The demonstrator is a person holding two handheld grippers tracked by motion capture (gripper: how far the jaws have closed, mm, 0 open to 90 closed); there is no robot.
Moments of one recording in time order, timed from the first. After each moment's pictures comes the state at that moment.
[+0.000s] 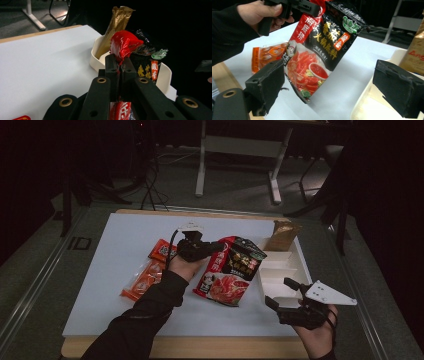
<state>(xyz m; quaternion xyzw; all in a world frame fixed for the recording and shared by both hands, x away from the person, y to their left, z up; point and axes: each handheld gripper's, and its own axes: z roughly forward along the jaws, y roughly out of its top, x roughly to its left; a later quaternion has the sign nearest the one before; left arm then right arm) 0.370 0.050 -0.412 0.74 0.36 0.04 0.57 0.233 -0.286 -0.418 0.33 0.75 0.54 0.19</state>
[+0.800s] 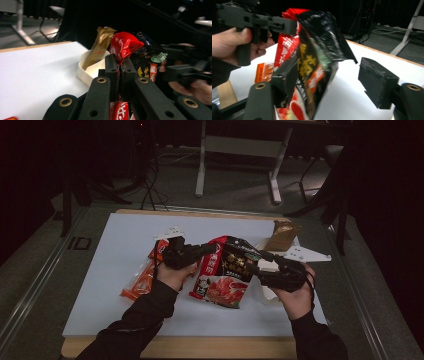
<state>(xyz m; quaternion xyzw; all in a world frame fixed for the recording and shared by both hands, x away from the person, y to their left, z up) 0.338 0.080 -0.406 0.68 0.35 0.02 0.65 0.304 -0.237 -0.385 0.32 0.76 0.54 0.16</state>
